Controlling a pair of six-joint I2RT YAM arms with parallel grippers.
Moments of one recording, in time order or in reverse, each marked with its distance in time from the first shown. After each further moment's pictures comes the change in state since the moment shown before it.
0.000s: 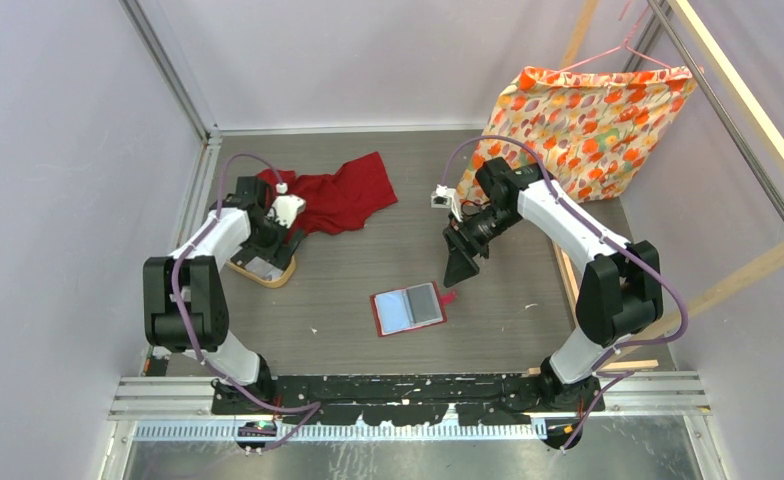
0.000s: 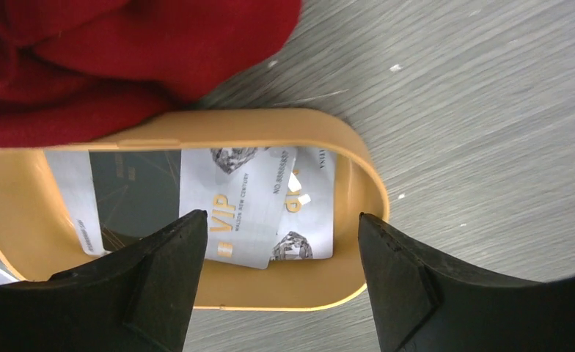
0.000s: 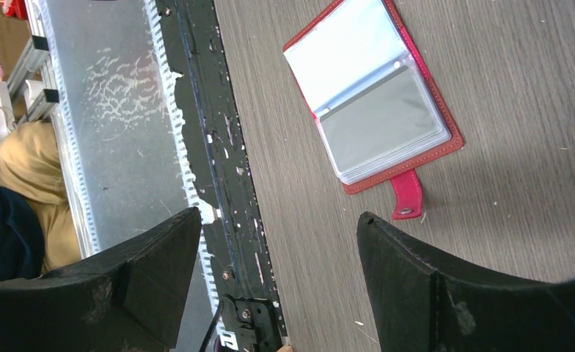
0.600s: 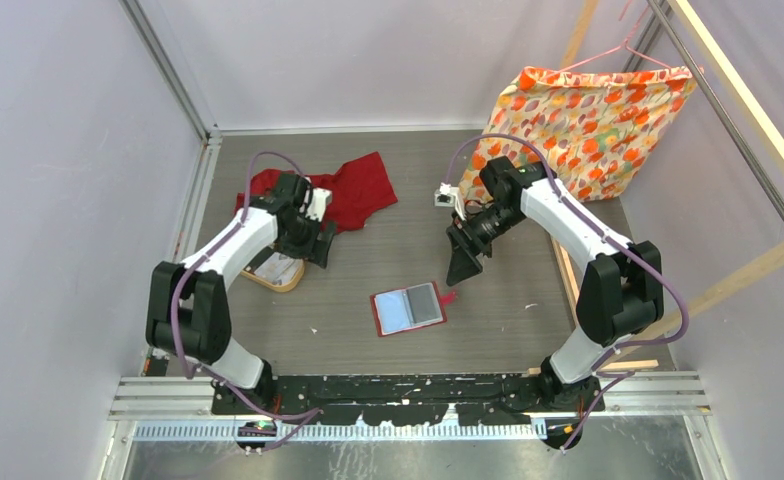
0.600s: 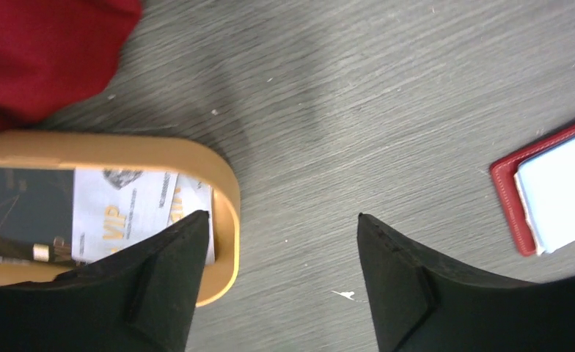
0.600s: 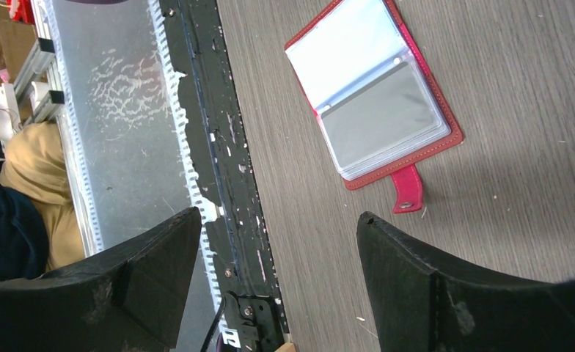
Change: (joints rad) left arm -0.266 -0.044 0.051 -0.050 0.006 -0.428; right arm -0.023 0.000 0.009 -0.030 -0.011 -0.025
